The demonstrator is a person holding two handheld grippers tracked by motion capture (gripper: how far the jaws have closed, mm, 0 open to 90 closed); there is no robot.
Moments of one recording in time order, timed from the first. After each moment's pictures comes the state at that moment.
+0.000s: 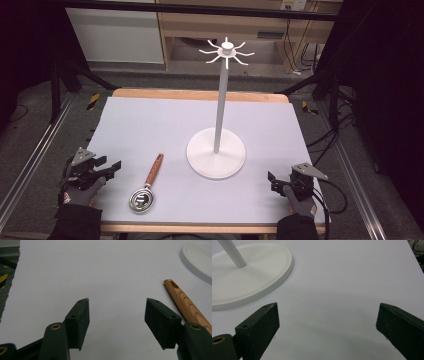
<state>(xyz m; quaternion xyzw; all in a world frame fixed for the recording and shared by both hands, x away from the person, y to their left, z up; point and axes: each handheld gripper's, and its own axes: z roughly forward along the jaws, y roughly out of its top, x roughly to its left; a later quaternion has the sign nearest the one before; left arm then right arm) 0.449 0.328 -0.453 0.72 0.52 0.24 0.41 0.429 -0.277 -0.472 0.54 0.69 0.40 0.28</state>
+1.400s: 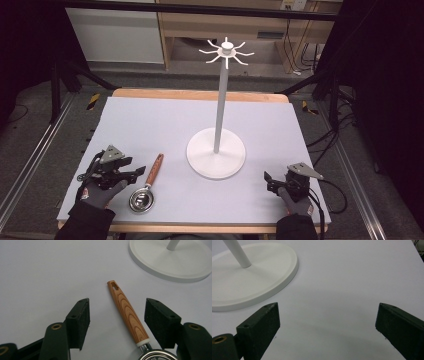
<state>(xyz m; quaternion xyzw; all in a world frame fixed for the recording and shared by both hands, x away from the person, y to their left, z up) 0.447 0.255 -0.422 0.80 0.43 0.19 0.38 0.428 -0.266 -0.471 0.54 0.69 0.40 0.28</state>
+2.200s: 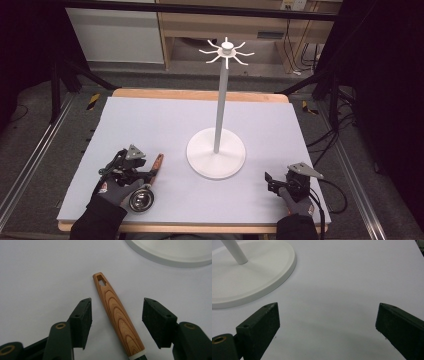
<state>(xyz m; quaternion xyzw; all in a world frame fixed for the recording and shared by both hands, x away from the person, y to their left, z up) 0.464 0.219 -0.440 0.84 0.41 0.17 0.31 0.430 -0.269 -0.473 0.54 0.69 0.39 0.27</state>
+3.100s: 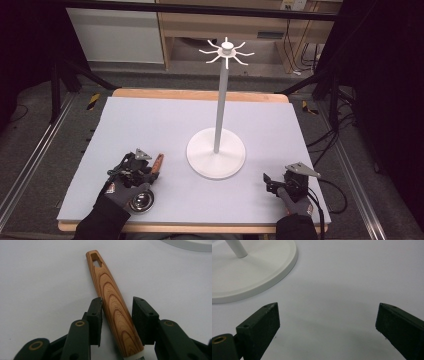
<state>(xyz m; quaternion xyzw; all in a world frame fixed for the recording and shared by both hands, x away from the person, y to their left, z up) 0.469 0.208 -0.458 0.84 0.45 0.14 0.28 0.432 -0.266 -0.476 0.54 0.70 0.38 0.26</state>
